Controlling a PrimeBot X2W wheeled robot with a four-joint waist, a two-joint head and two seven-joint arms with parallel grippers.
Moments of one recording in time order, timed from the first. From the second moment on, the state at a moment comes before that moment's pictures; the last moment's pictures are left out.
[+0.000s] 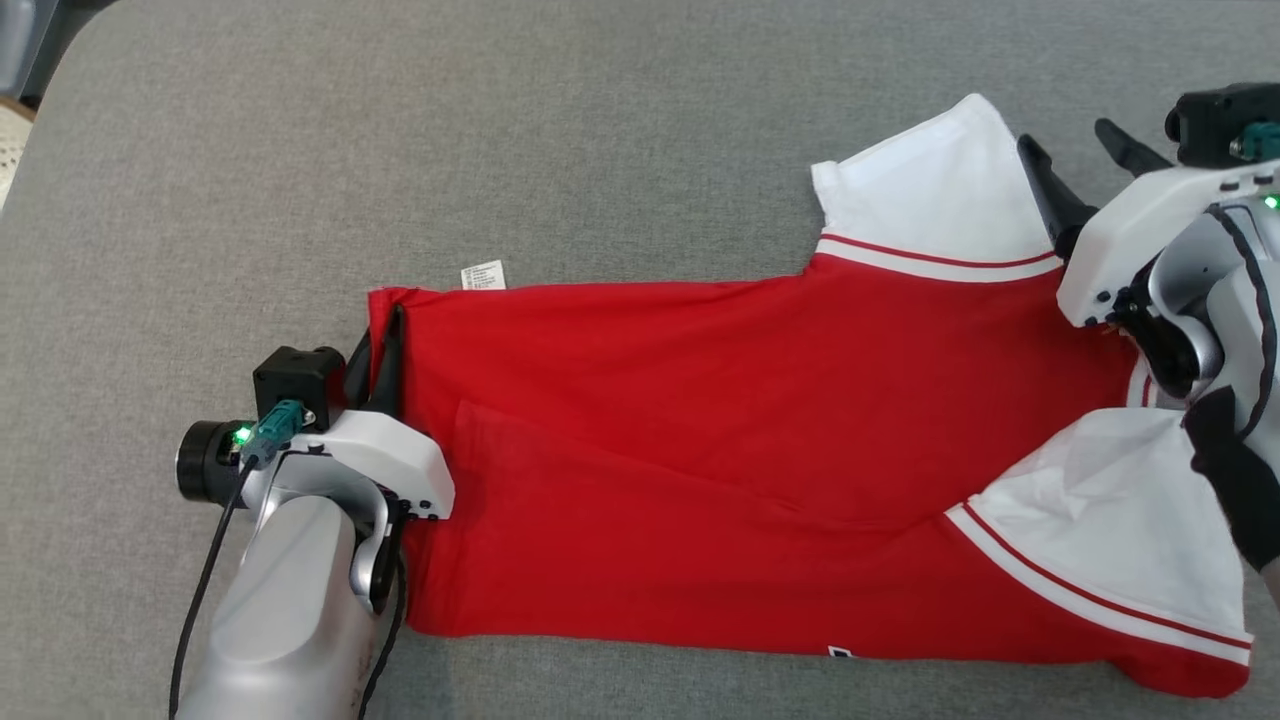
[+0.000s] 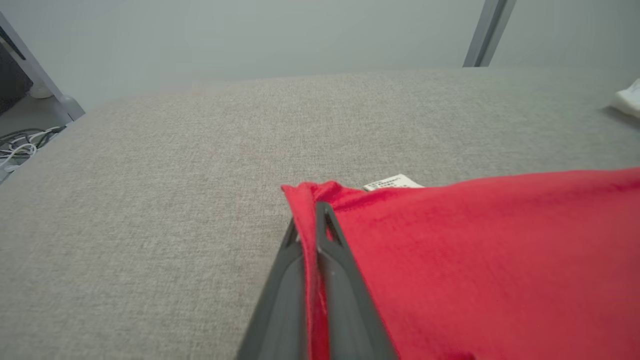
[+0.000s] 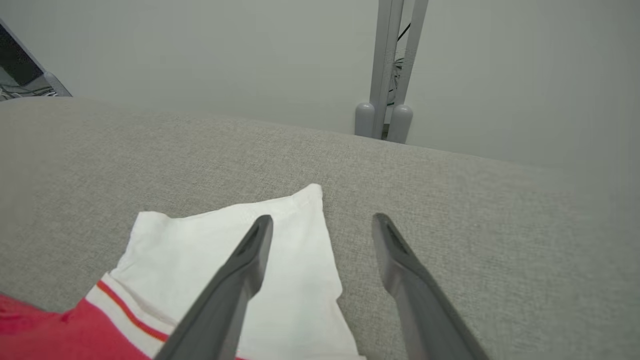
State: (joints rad) left arm -0.55 0.05 -0.12 0.77 -0.14 0.01 -0.26; right arm -0.91 -0.30 0.41 0.85 0.46 0.13 0.01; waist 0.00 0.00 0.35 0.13
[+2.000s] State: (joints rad) left arm -0.35 0.08 -0.06 0.54 -0.13 -0.01 -0.26; right arm -0.60 -0.32 0.45 0.60 0.65 0.13 -0.26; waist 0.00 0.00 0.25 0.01
